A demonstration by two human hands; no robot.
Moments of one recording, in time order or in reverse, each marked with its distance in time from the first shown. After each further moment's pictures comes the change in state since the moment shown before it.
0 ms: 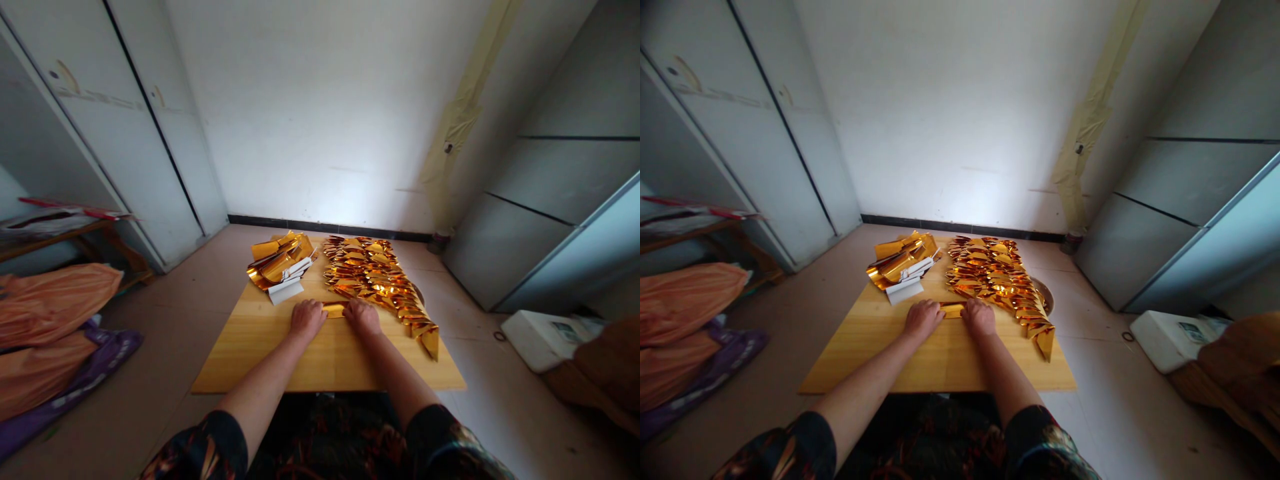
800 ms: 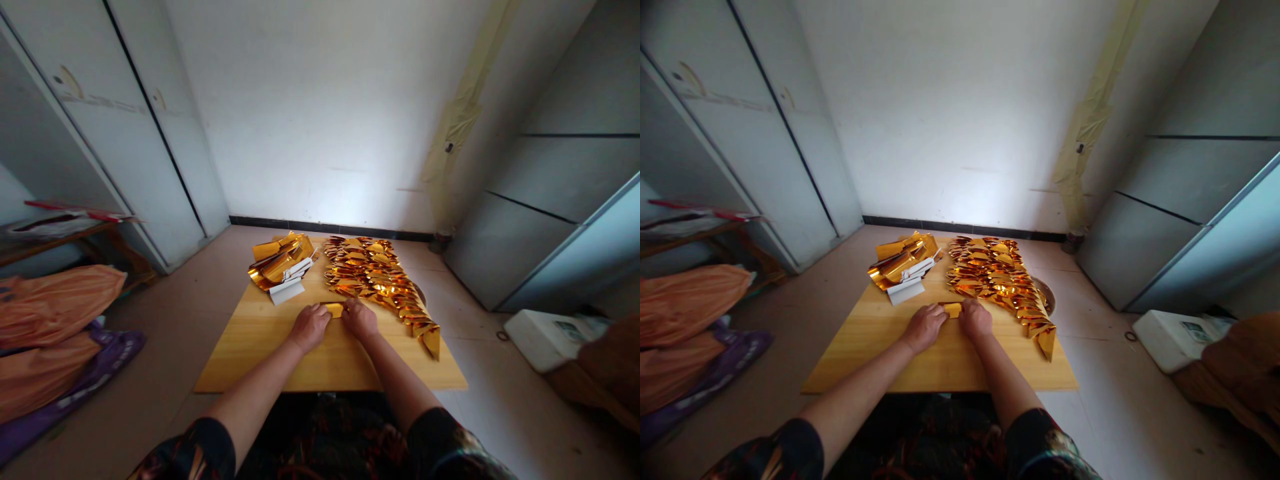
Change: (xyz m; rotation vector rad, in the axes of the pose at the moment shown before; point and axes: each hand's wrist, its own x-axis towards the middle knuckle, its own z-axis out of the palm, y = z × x) left_hand -0.016 -0.007 0.001 -0.038 0.056 0.410; right_hand -0.008 -0.017 -0.008 0.092 -0.039 0.083
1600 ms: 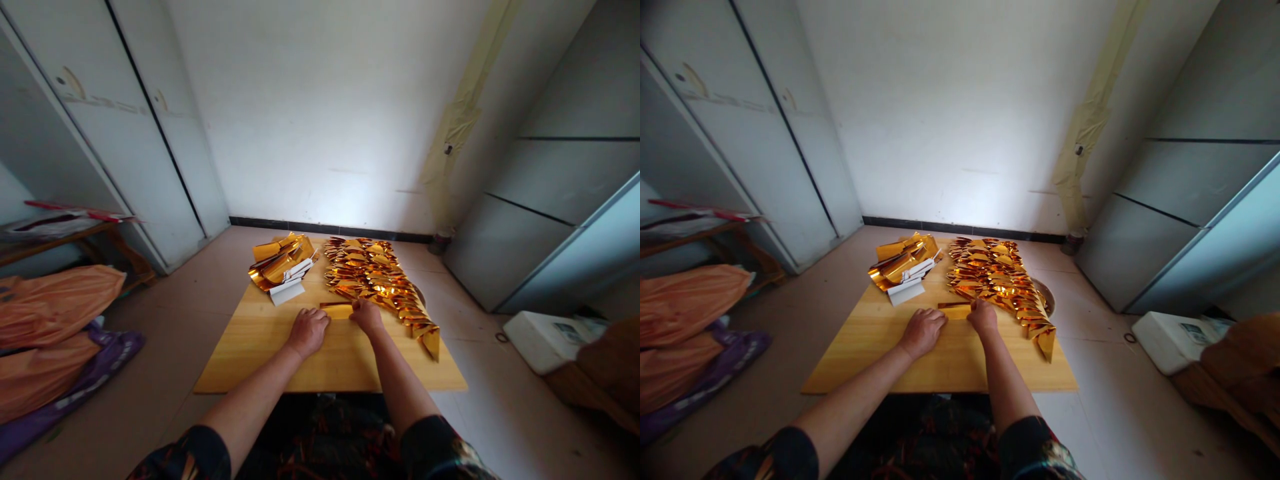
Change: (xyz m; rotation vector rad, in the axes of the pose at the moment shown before) left_hand -0.011 0.005 -0.003 -0.005 0.027 -0.037; right_hand 0.014 0.019 -0.005 0.207 -0.015 0.192
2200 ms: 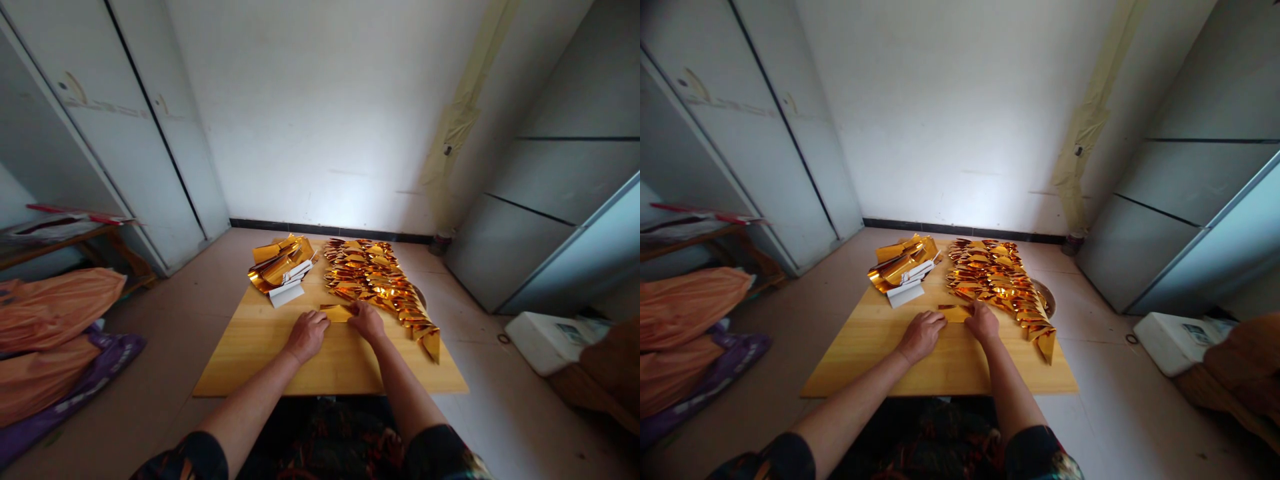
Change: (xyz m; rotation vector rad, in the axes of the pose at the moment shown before) left_hand -0.004 -0.004 0.008 -0.056 0.067 0.040; right_hand -0.010 0.006 0.002 0.063 0.024 -0.101
